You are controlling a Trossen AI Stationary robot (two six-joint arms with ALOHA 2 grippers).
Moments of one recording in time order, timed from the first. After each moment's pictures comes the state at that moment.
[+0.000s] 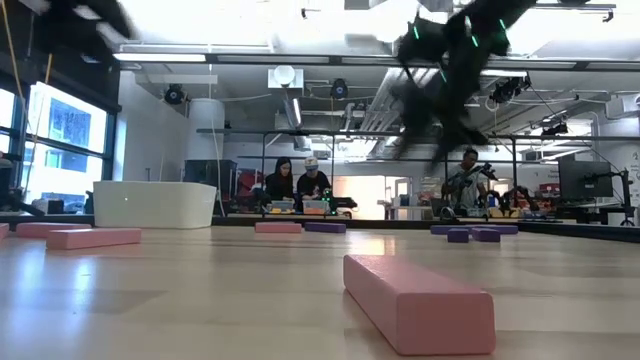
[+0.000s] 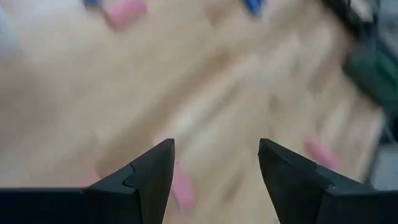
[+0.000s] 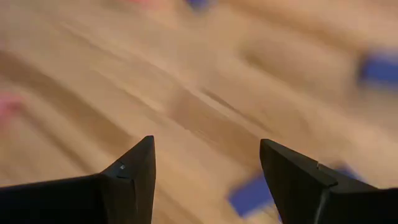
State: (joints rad) left arm -0.50 0.91 0.92 -0.99 -0.53 -1.21; right arm -0.37 1.46 1.00 -0.63 -0.05 0.74
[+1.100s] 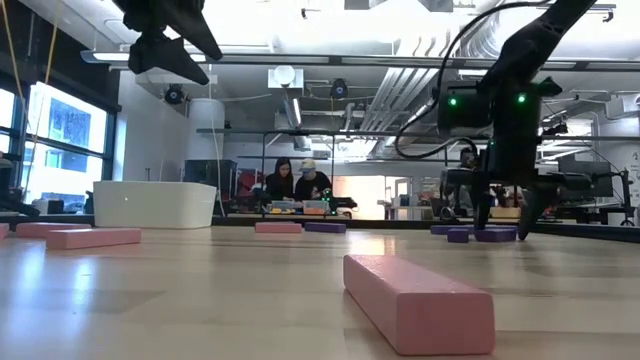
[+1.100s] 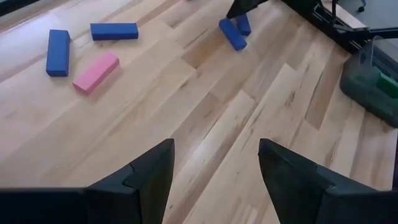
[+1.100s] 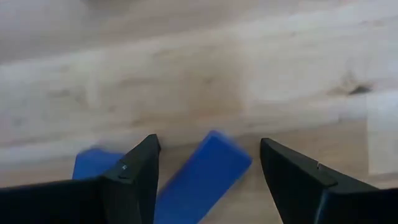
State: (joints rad) left arm -0.17 1.08 0.92 -0.63 -0.37 -0.75; right arm -0.34 1.47 0.67 -0.65 0.18 1.37
